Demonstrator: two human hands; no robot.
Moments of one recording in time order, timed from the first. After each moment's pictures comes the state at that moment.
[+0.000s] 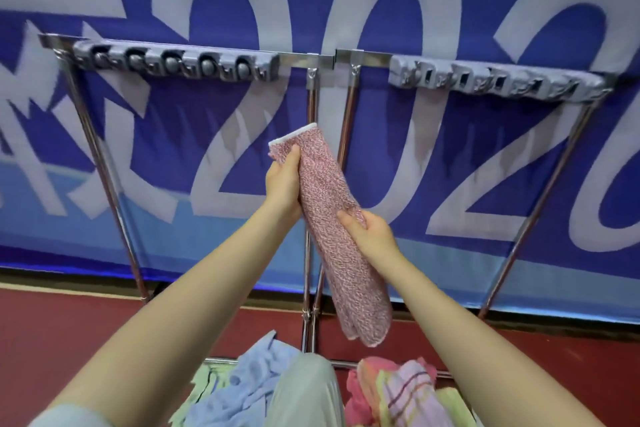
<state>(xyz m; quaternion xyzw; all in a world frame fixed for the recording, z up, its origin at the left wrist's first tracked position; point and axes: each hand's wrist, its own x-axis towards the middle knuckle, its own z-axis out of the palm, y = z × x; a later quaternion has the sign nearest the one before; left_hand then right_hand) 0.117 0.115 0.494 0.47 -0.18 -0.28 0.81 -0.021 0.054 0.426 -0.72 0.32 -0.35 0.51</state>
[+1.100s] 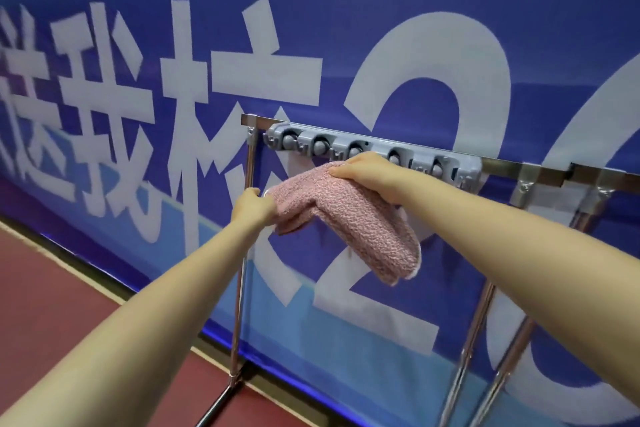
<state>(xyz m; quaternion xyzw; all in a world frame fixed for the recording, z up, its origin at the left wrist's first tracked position) 0.486 0.245 0.534 0.81 -0.10 0.01 0.57 0.363 0.096 0.634 -0.91 0.14 -0.15 0.36</state>
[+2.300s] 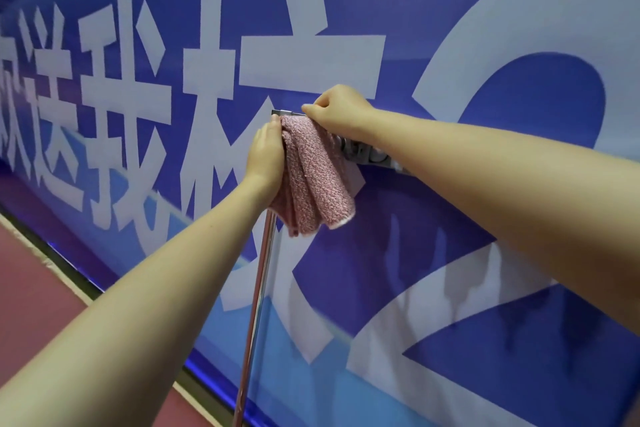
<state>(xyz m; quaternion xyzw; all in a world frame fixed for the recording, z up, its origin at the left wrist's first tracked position) 0.628 0.221 0.563 0.60 -0.21 0.09 0.77 0.578 0.114 0.665 -0.95 -0.01 -0.28 0.10</state>
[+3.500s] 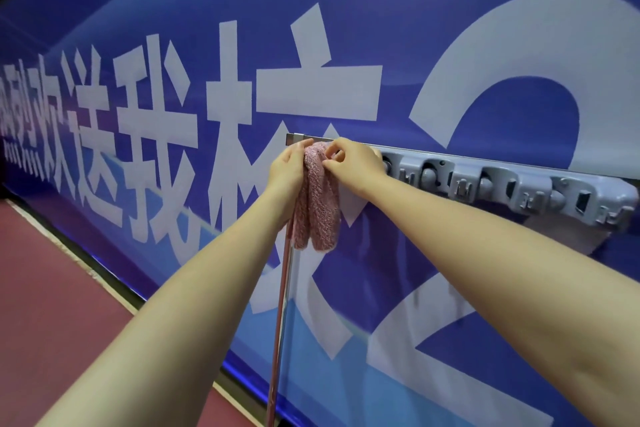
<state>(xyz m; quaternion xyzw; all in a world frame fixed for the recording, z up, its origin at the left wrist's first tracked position) 0.569 0.241 0.594 0.59 -0.21 0.04 0.78 0.544 0.117 0.623 -0.93 0.06 -0.34 0.16</state>
